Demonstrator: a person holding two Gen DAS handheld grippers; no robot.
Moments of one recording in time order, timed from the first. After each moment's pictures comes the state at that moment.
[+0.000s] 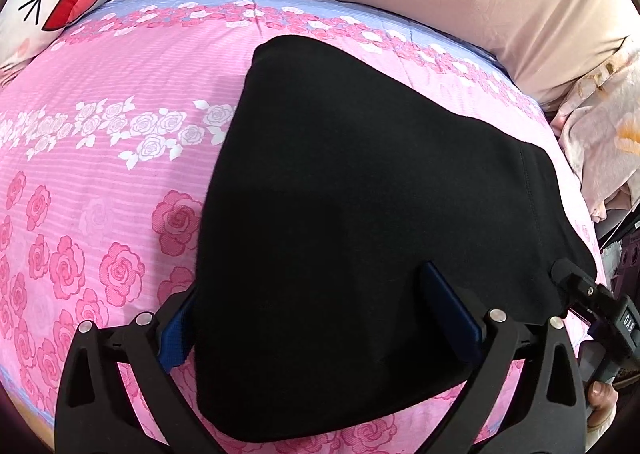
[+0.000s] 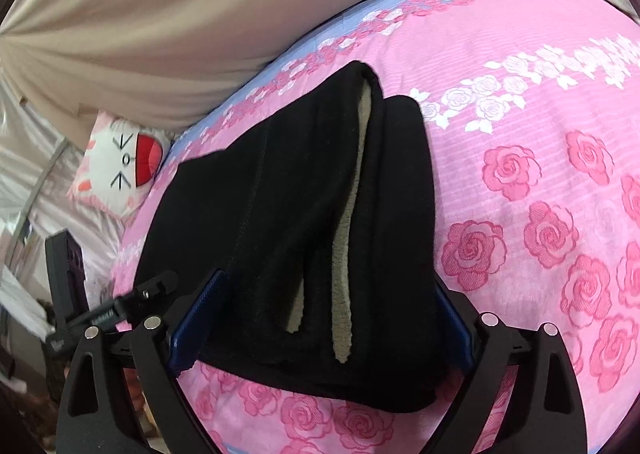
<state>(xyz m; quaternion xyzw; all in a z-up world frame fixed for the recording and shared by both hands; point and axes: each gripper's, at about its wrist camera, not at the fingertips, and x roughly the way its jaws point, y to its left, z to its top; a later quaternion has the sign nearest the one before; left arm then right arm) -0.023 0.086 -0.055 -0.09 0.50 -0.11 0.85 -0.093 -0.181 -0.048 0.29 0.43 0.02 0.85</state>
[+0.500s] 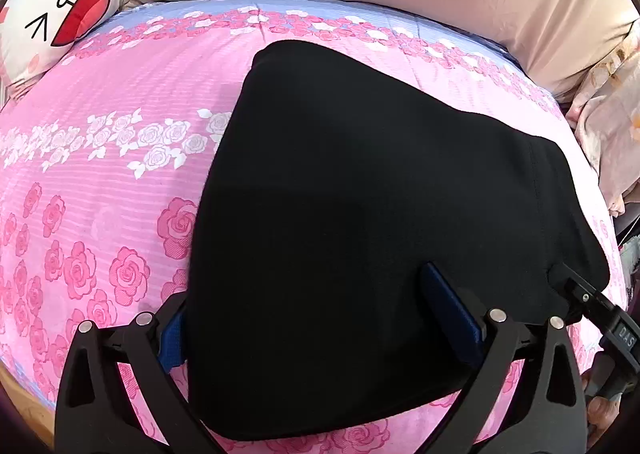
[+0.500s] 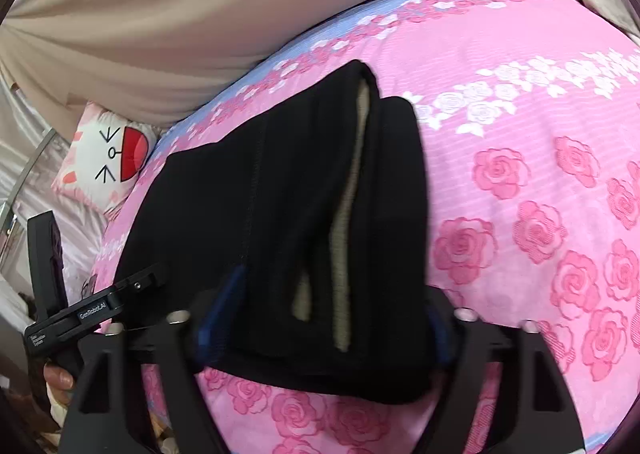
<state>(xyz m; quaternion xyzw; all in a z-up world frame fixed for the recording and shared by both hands) -0.019 0.068 -0.050 -0.06 0.50 -0.08 0.86 -0.096 -0.174 -0.046 0.26 0.44 -0.01 0.86</state>
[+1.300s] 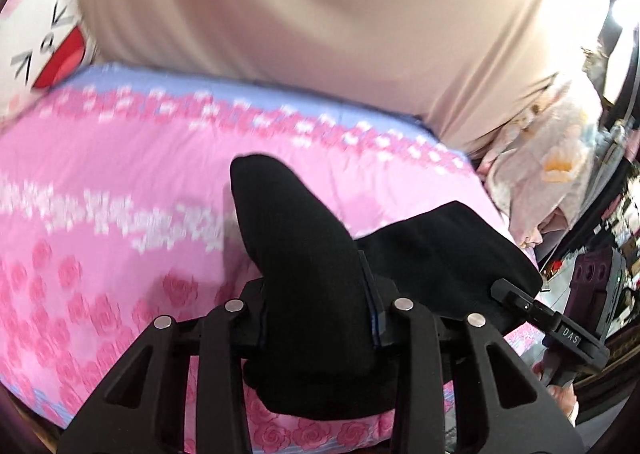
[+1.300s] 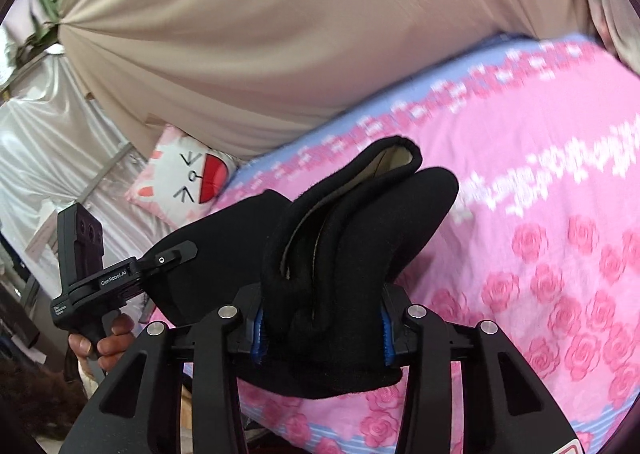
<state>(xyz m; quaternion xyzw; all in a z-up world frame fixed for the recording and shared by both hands) -0.049 0.097 0.065 -0.12 0.39 -0.20 0.89 -0.128 -0.167 0.047 0.26 0.34 0.10 0.90</state>
